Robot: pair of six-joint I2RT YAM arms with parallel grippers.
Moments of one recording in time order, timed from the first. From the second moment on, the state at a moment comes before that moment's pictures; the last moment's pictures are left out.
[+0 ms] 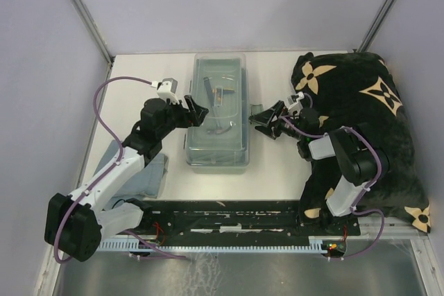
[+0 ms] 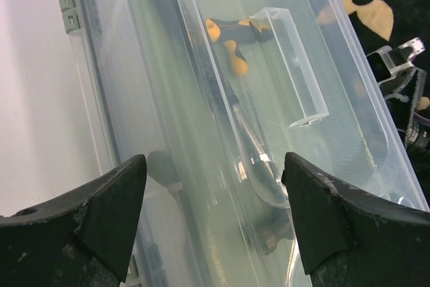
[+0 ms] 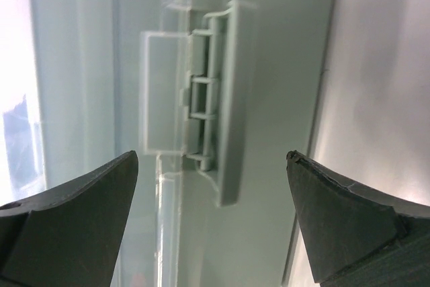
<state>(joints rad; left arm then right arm) -0.42 1.10 0.73 0.06 0.11 -0.44 0.25 1.76 0.53 1.01 -0.65 1.16</state>
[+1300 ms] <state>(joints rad) -0.76 0.92 0.59 0.15 -0.18 -0.15 0.26 0.87 0.31 0.28 -0.34 0.90</state>
